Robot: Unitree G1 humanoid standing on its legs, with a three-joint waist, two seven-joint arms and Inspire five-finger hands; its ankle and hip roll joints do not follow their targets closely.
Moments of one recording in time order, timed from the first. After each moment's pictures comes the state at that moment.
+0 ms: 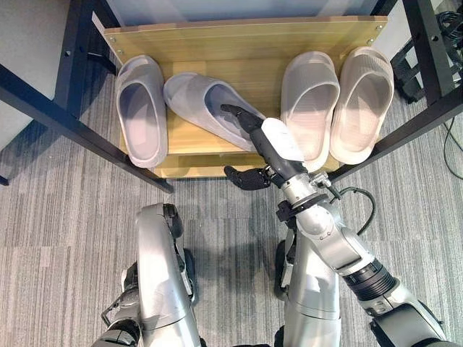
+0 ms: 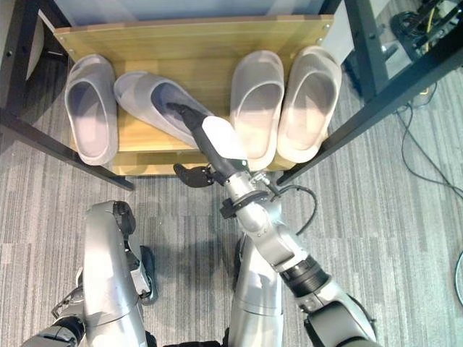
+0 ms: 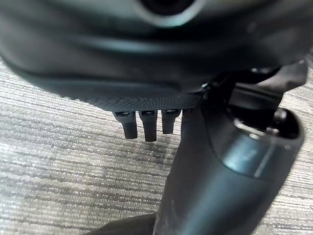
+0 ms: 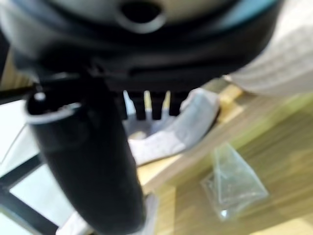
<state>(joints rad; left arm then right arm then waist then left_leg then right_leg) -0.27 0.32 -0.12 1.16 -0.53 -0.12 0.25 -0.55 -0.42 0.46 -0.05 -0.39 -0.01 -0.15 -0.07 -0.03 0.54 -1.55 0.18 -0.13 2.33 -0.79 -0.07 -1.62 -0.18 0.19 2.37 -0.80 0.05</state>
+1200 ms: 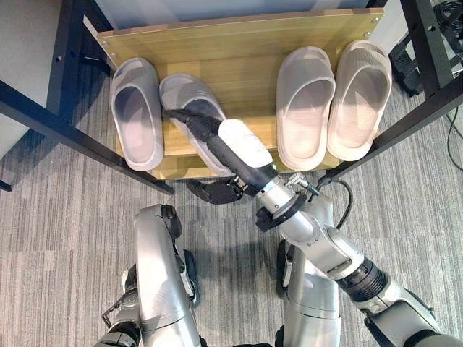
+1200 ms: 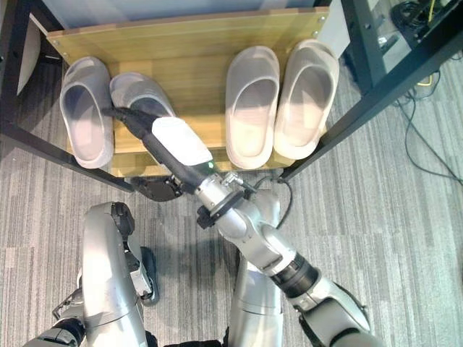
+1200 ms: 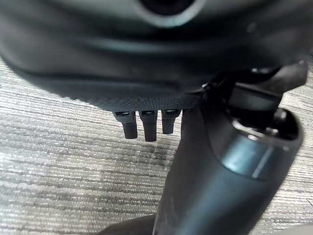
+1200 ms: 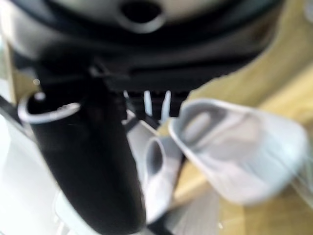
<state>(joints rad) -0.25 0.31 -0.13 1.14 -0.51 -0.12 0.27 -0.64 -0.42 0.58 -0.18 -0.41 -0.06 -0.12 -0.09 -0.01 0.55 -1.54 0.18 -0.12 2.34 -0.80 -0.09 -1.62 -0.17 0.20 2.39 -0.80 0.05</state>
